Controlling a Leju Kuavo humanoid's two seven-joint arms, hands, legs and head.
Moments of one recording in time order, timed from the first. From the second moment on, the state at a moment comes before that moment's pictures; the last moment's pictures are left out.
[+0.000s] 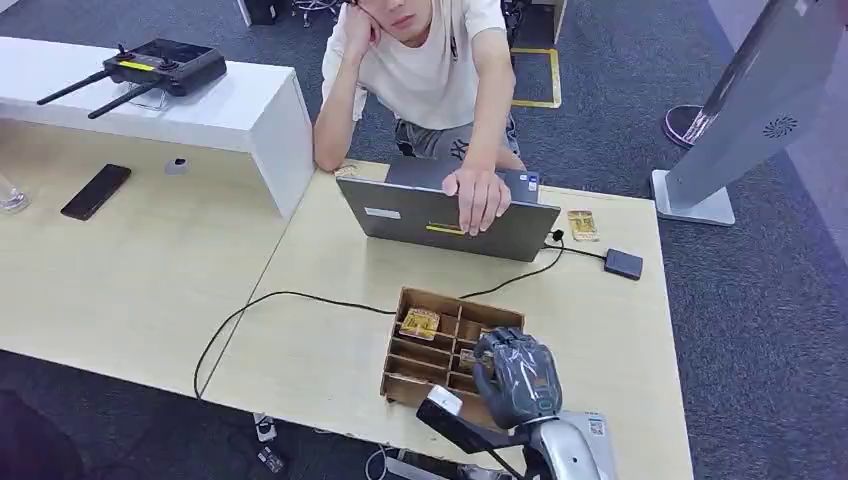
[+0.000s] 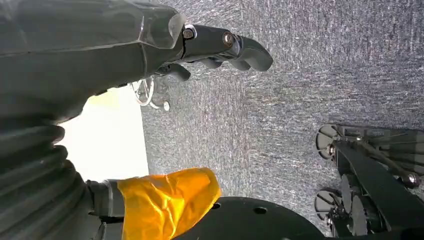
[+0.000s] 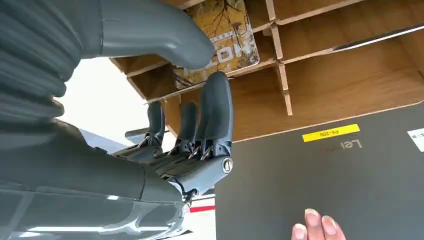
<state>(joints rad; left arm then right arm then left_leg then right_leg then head) -0.04 -0.18 1.22 -0.24 -1.31 -0.07 0.08 -0.15 -0.03 0.70 -1.26 1.10 -0.31 0.17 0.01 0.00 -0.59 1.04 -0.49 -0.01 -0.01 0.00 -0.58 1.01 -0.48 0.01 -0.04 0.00</state>
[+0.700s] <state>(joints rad) -0.04 -0.18 1.22 -0.24 -1.31 -0.07 0.08 -0.15 -0.03 0.67 -1.25 1.11 -0.31 0.17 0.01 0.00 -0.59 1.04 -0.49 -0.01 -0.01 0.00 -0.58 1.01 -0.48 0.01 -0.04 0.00</state>
